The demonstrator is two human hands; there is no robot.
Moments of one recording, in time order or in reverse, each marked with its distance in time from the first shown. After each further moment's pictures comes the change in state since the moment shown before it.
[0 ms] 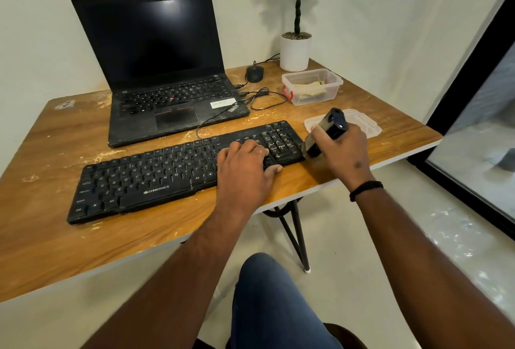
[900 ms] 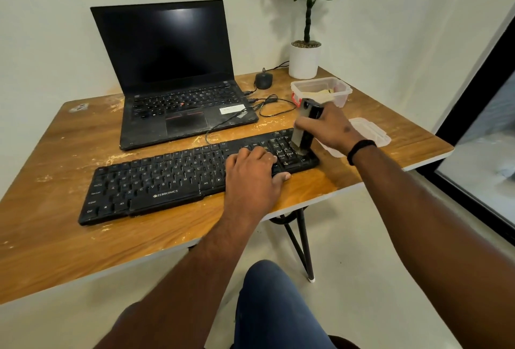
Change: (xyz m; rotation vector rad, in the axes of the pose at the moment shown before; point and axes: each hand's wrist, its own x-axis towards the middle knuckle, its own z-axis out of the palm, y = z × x) left_hand 0.001 0.000 0.001 0.018 -0.014 -0.004; right_hand 0.072 -0.015 0.027 -0.026 -0.420 -0.059
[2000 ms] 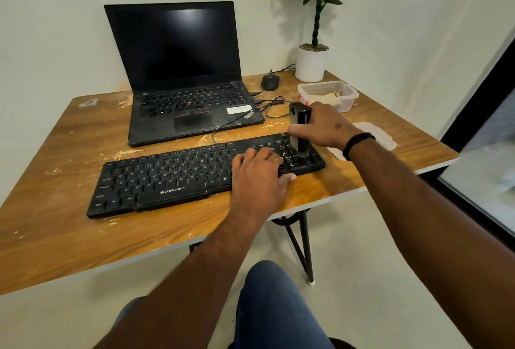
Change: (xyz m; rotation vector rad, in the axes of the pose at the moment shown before) left_hand 0.000 0.000 -0.001 0.014 0.000 0.001; right_hand 0.006 -0.027 0.008 -0.308 -0.117 -0.076
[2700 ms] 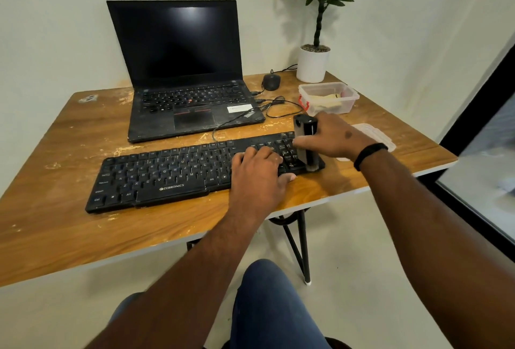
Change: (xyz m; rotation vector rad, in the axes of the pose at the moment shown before) left_hand -0.001 0.000 -0.002 -0.006 -0.002 -0.001; right_hand -0.022 0.000 -0.005 -0.015 -0.081 0.015
